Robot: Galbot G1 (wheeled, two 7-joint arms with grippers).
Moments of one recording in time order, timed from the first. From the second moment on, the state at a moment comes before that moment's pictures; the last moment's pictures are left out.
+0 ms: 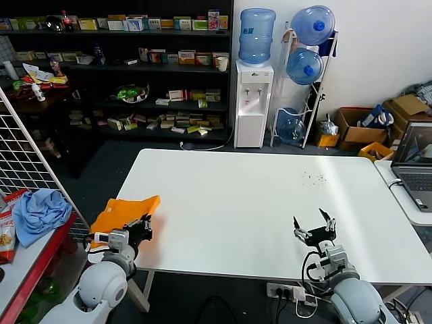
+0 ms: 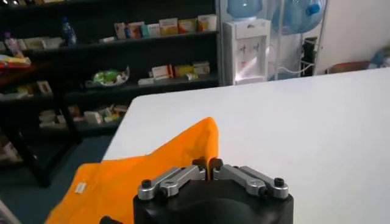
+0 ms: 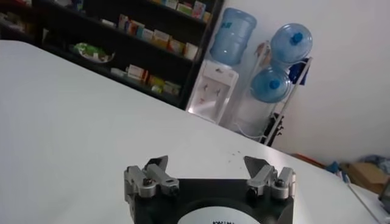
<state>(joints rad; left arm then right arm) 1.17 -0.96 -0.21 -1.88 -0.58 0.41 -0.34 -1.32 0.97 0.36 1.84 0.23 -0.23 0.19</state>
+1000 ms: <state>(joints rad) 1.00 -1.53 0.00 -1.58 -0.49 0.22 -0.38 -1.30 0.95 0.38 1.79 0.24 -0.23 0.20</state>
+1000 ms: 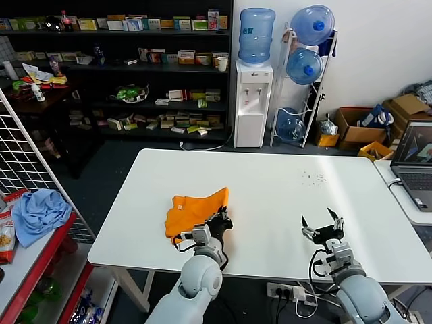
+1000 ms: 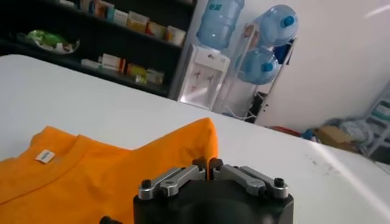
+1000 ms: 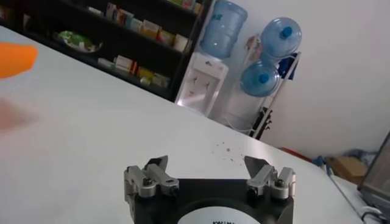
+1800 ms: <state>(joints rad) 1.03 -1.50 0.03 -1.55 -0.52 -0.13 -0.20 -1.29 0.97 0.40 1.77 0.23 -0.23 0.17</state>
